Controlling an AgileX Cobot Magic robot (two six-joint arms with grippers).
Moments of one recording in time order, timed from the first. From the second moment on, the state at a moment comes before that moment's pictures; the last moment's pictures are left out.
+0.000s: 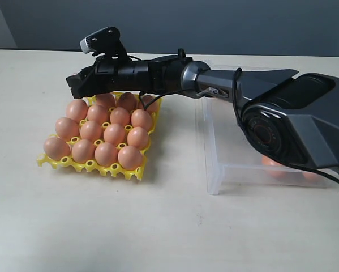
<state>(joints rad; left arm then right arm) -0.05 0.02 -0.01 0.11 0.21 -0.12 0.63 2.60 -2.06 1.73 0.50 -1.76</state>
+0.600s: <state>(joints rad) -0.05 0.02 -0.01 0.11 0.21 -0.12 0.63 2.60 -2.06 1.73 0.48 -1.75</state>
